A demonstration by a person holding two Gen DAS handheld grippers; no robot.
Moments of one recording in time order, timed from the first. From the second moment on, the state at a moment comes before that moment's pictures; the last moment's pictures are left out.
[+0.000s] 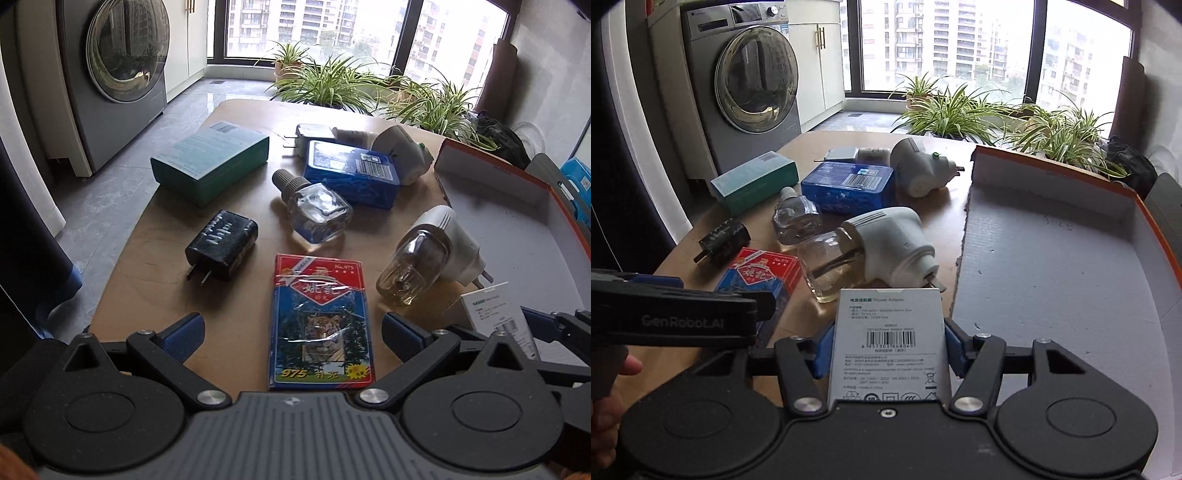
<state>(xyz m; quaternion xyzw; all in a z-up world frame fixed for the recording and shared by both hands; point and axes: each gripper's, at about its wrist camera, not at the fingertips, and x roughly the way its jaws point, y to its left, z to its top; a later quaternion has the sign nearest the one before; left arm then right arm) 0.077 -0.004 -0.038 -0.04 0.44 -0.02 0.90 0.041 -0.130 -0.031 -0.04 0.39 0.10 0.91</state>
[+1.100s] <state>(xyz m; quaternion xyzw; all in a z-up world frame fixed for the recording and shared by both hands) 0.036 -0.059 0.018 -0.02 0.36 -0.09 0.93 -0.003 -0.214 0.029 0.06 0.33 0.05 0.94</state>
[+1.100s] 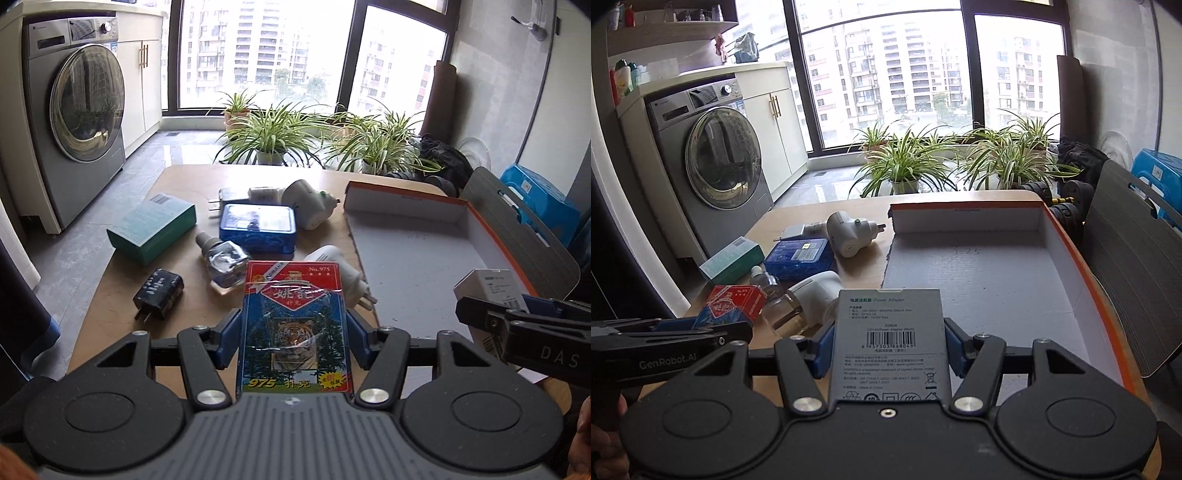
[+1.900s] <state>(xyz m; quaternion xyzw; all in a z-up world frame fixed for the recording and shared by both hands) 0.064 -0.129 0.033 -0.01 0.35 -0.14 0.92 0.007 -0.272 0.042 0.09 0.30 0.00 0.95</state>
